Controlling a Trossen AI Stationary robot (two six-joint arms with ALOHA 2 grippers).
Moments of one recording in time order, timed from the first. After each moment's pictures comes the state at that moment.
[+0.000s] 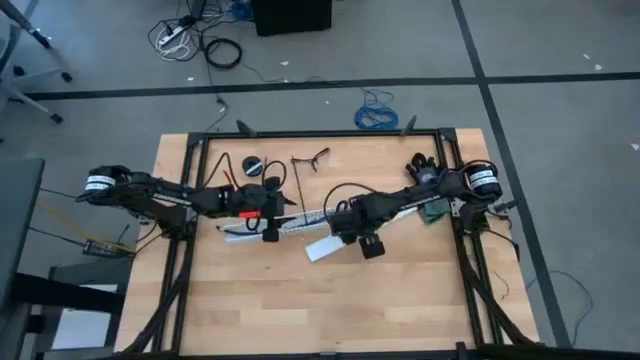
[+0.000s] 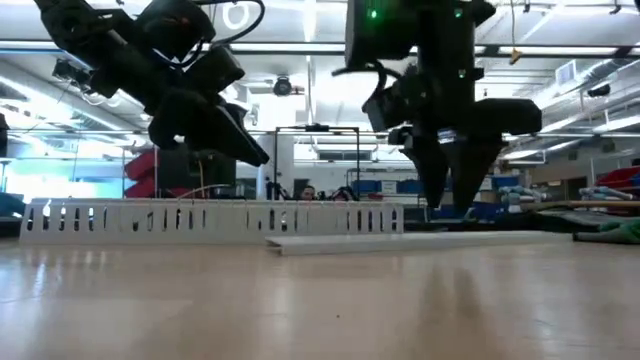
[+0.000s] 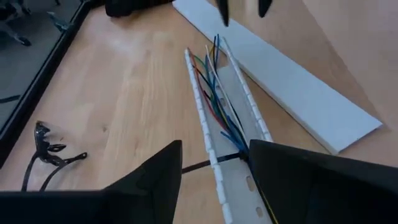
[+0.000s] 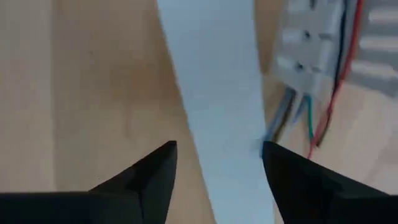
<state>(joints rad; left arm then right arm) 0.06 1.30 0.50 0.26 -0.08 0.26 0.11 1.87 1.33 -0.97 0.15 -0.14</state>
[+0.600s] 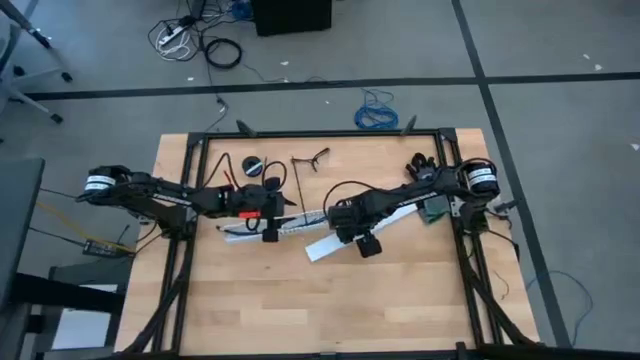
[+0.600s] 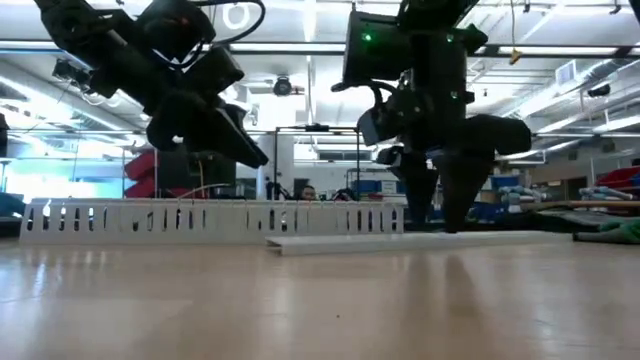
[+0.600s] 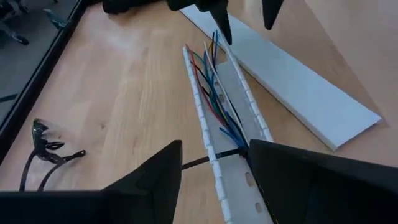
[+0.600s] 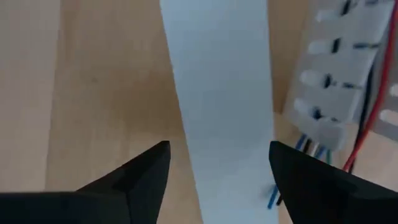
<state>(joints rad) 0.06 1.30 0.50 0.25 -0.08 0.26 0.07 1.88 1.26 -0.78 0.06 -0.24</state>
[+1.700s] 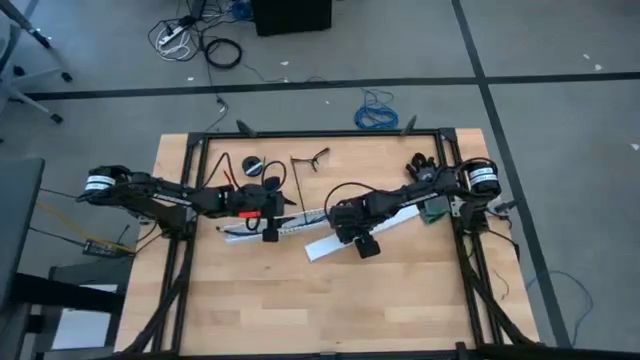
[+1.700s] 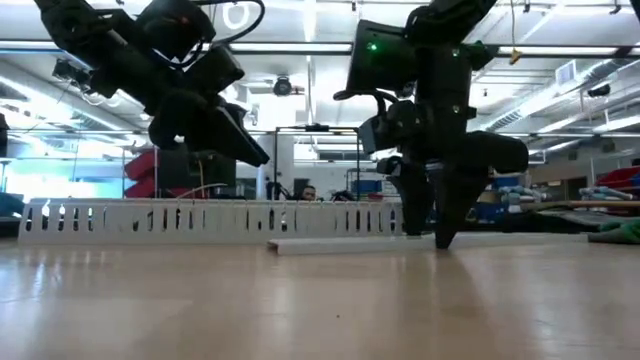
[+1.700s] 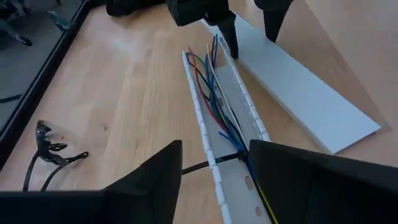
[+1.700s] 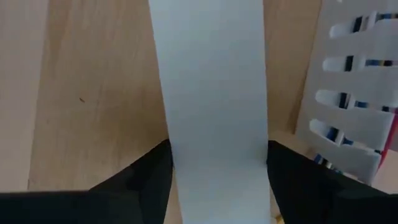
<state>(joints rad) 0.06 1.30 0.50 0.26 -0.09 0.26 0.07 1.88 1.18 -0.66 0.05 -0.22</state>
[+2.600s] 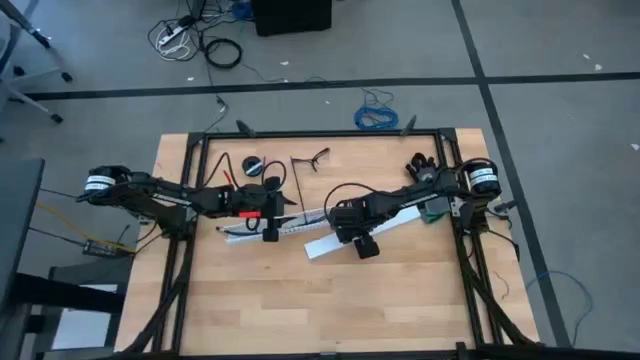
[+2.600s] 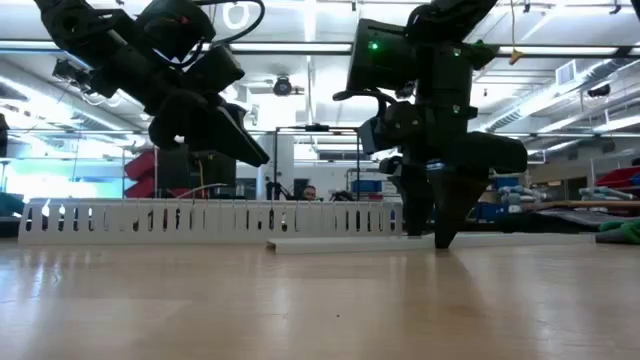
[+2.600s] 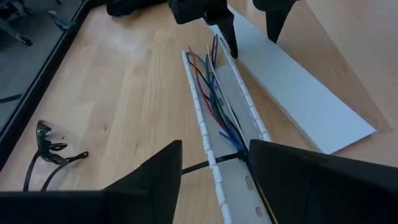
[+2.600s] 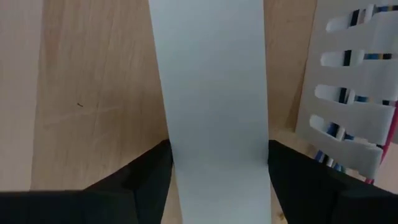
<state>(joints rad) 0.06 1.30 0.50 0.26 -0.09 0.26 0.08 1.88 1.18 -0.66 0.04 -0.18</state>
